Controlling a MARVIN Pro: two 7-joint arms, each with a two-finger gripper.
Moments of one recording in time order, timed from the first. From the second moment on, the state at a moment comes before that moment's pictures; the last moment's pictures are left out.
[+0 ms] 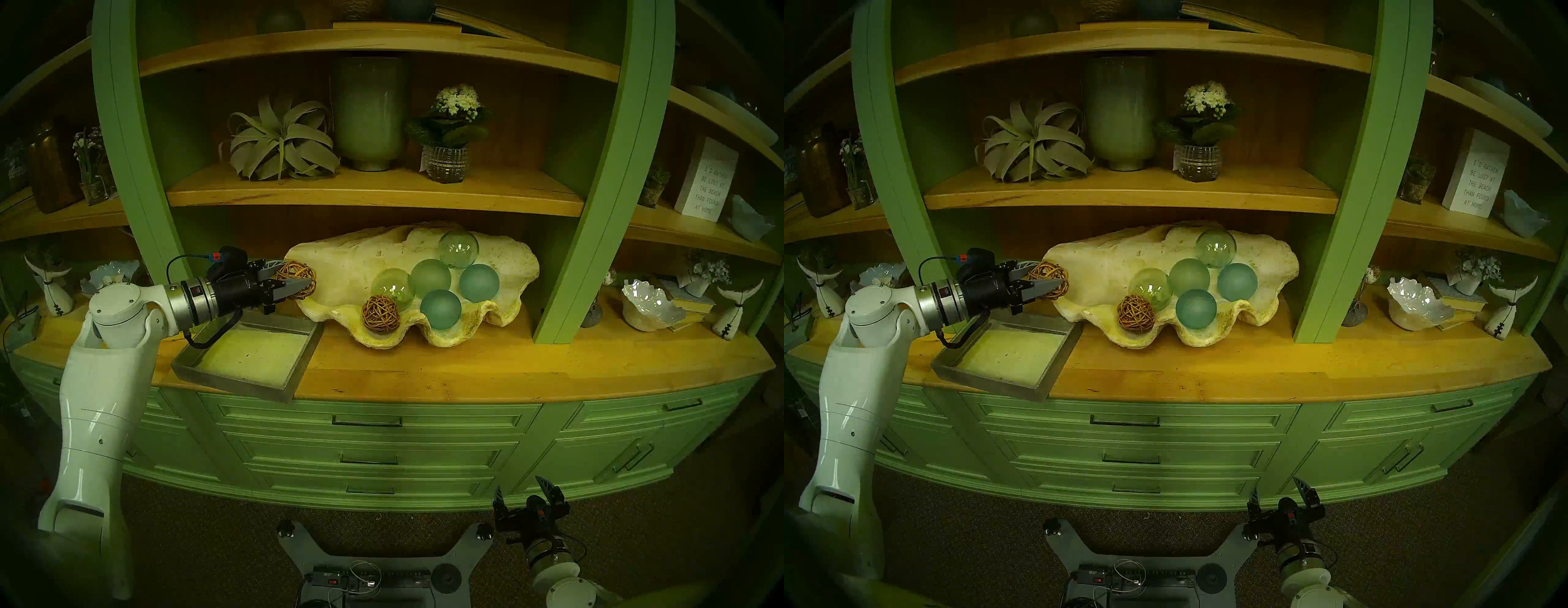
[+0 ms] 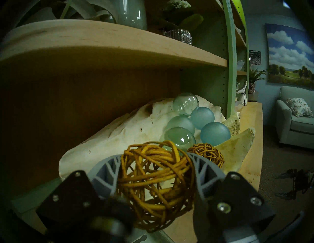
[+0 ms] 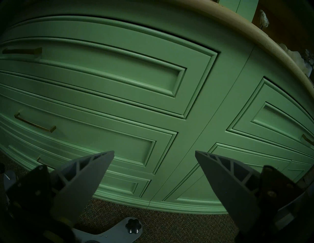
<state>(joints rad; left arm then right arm) 1.33 -1.04 -1.71 -1.54 -0.33 0.26 -1.03 -2.25 -1.12 1.29 -1.56 0.11 -0.28 -0.40</state>
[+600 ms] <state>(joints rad) 1.21 -1.08 -1.58 -1.46 -0.29 0.22 -0.97 -2.25 -1.12 1.29 -1.56 0.11 -0.28 -0.40</state>
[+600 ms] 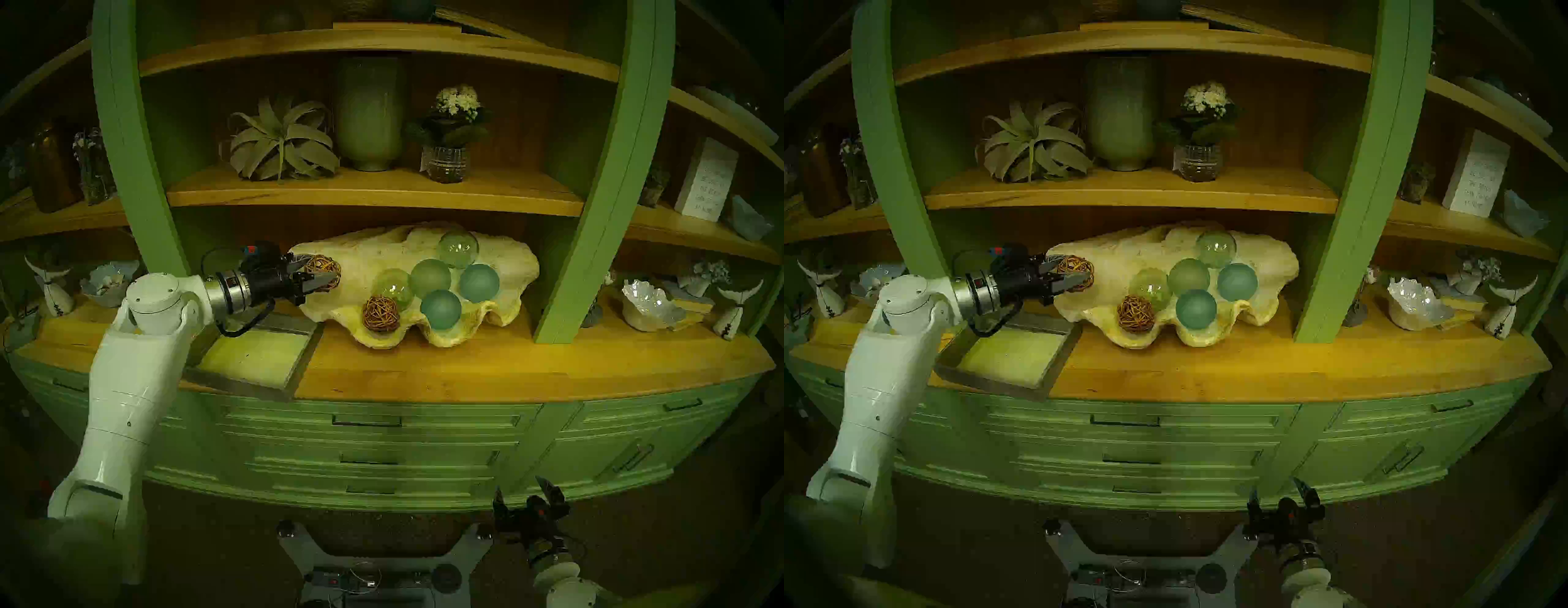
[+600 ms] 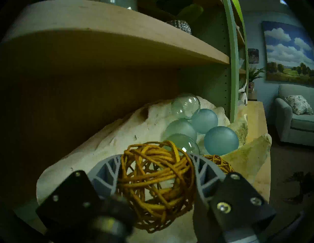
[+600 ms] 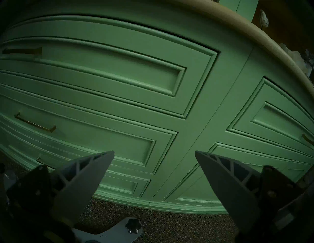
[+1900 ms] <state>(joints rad) 1.11 -1.08 -1.52 -1.37 -0.22 0.17 -1.01 -2.25 -1.12 1.29 -1.57 0.11 -0.28 -0.40</state>
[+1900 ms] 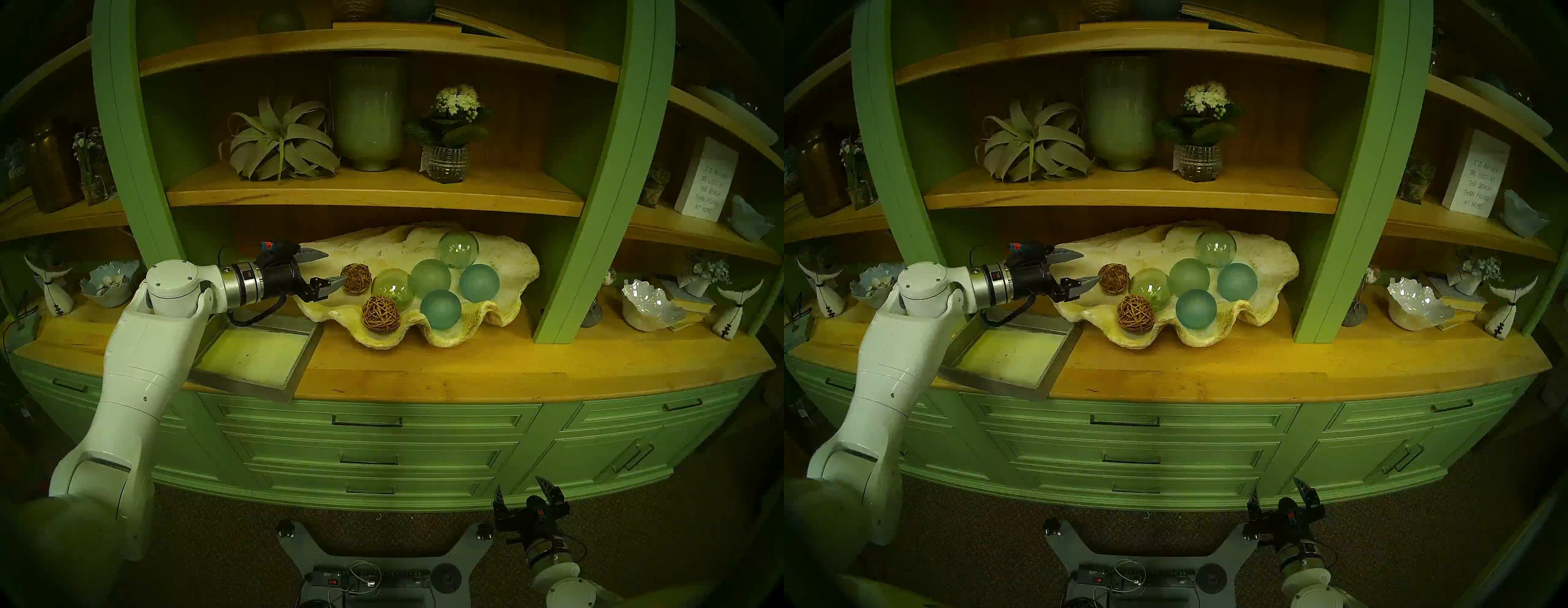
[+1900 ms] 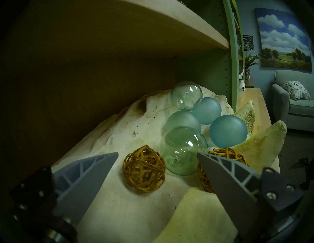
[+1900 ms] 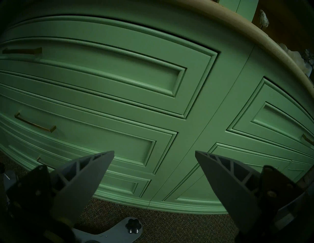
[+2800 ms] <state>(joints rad) 1.50 -0.98 -1.94 -1.58 -0.28 0.09 -1.10 -2.25 -1.12 1.29 -1.56 0.11 -0.28 -0.40</state>
